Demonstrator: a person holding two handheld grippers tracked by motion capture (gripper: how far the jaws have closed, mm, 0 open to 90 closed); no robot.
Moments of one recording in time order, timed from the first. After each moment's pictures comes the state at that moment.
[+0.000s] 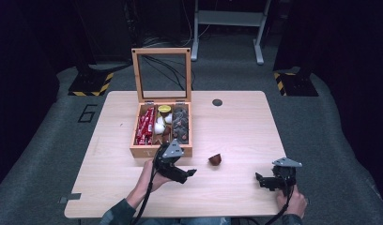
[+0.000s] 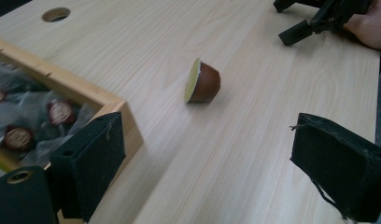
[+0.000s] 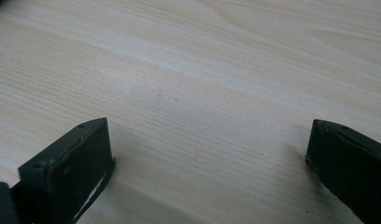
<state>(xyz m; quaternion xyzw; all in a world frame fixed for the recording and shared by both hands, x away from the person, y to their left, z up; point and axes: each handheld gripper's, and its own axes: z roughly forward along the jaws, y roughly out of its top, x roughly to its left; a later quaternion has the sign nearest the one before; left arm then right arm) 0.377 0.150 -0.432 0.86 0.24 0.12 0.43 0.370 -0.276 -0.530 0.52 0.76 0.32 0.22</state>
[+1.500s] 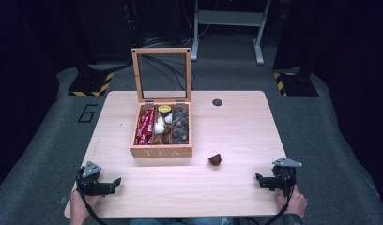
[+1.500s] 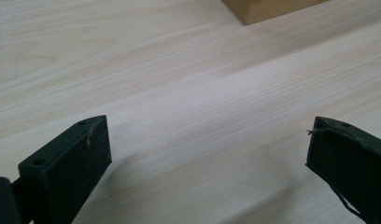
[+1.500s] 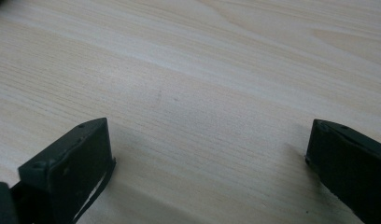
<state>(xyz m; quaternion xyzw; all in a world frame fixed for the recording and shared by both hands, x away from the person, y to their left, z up) 0.340 0.379 -0.530 0.76 0.51 0.22 0.35 0.370 -0.276 -0.530 0.52 0.76 0.32 0.22</state>
